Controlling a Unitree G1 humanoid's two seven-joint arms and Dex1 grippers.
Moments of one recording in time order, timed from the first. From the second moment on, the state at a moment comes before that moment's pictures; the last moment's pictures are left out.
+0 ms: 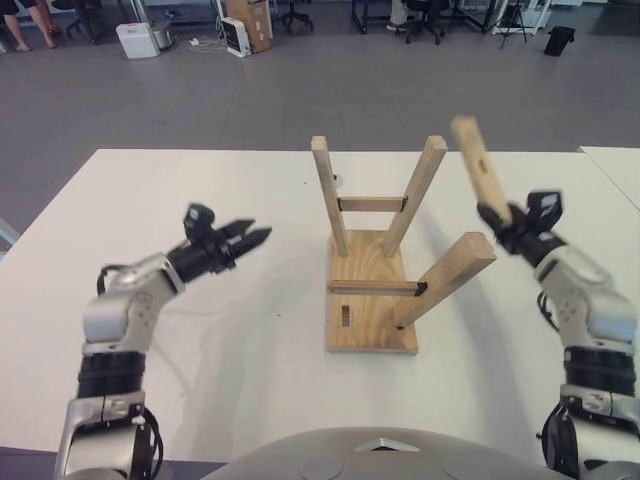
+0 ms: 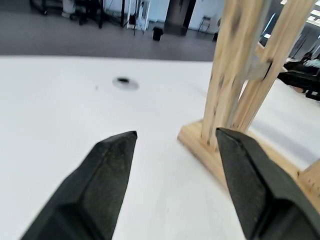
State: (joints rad) left arm -0.28 0.54 0.24 -0.07 -0.74 0.64 -0.83; right arm -0.30 -0.50 -0.36 -0.06 0.50 0.55 0.45
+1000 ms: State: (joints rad) left arm -0.80 0.41 0.31 -0.16 -1.47 0.87 -0.58; right arm -0.61 -0.72 -0.26 -0.33 1.49 1.07 0.68
